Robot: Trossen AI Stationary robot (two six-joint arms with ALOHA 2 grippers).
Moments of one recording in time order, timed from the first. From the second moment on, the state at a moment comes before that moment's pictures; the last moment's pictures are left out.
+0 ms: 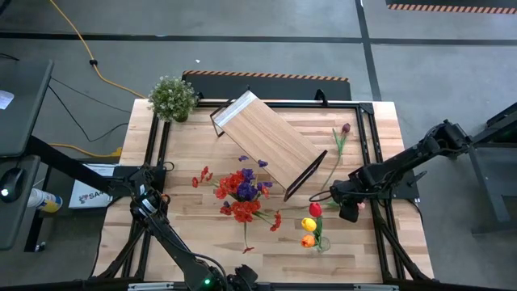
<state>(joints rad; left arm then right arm) -0.84 2.30 2.03 -0.58 -0.44 -1.78 0.36 1.18 0.43 -0.78 -0.18 0.81</state>
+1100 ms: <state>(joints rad) -0.84 2.30 2.03 -0.58 -0.44 -1.78 0.36 1.18 0.43 -0.78 -0.18 0.83</state>
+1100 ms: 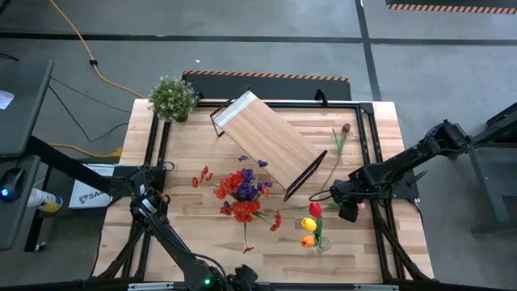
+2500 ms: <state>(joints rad) -0.84 2.30 2.03 -0.58 -0.46 -1.77 0.36 1.19 0.50 -0.97 -0.17 0.75</state>
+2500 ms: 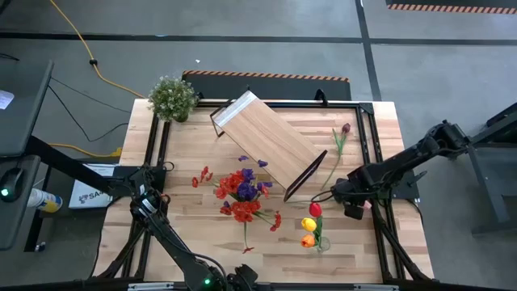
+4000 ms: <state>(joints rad) -0.84 2.30 2.03 -0.60 -0.47 -1.77 0.56 1.16 1.08 -1.57 -0.09 0.87</state>
